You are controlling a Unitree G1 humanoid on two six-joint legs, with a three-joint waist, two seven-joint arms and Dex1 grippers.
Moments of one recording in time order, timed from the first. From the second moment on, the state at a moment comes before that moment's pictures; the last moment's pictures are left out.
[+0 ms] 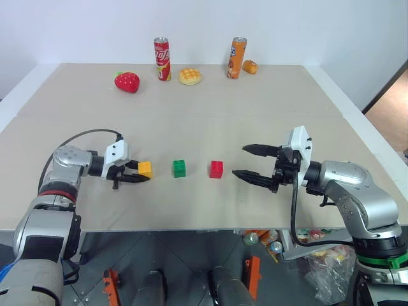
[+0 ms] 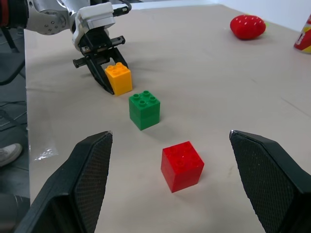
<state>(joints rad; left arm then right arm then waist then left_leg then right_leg) -0.95 0.62 -0.06 1.24 -0.01 -0.47 -1.50 -0.41 -0.70 -0.05 -0.25 0.52 0.52 0.98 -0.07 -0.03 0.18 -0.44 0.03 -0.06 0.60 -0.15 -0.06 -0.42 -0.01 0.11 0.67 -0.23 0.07</state>
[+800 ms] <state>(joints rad) -0.95 0.62 -0.05 1.25 0.01 -0.47 -1.47 -0.40 -0.75 -0.08 -0.32 0.64 0.59 1.04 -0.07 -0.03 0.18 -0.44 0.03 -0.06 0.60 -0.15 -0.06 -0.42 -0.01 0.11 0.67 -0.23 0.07</state>
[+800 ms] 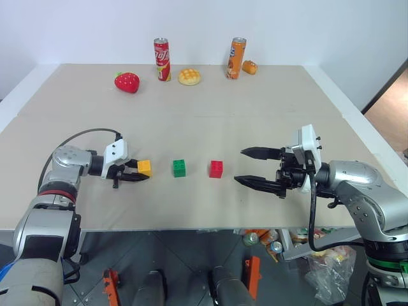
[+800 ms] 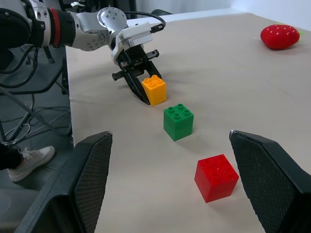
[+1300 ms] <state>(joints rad) -0.95 0.61 -0.02 1.26 0.02 -0.49 -1.36 -0.40 -0.75 -0.08 -0.32 0.62 0.58 1.02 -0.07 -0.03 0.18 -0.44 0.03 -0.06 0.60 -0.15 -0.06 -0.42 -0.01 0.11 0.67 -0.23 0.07</state>
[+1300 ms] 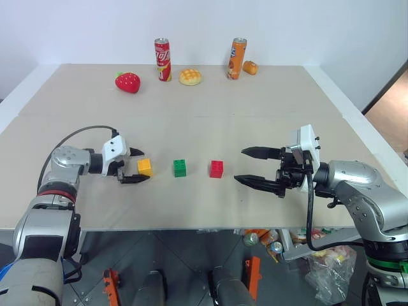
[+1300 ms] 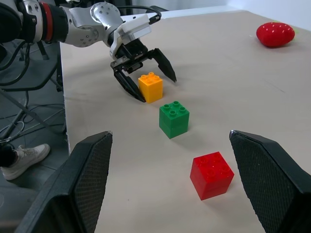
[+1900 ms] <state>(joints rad) -0.52 0.80 0.11 0.49 -0.33 0.14 -1.49 -0.54 -0.69 -0.01 -0.17 0.57 0.48 1.07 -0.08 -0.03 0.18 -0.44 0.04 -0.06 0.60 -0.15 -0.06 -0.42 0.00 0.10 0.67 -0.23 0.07</state>
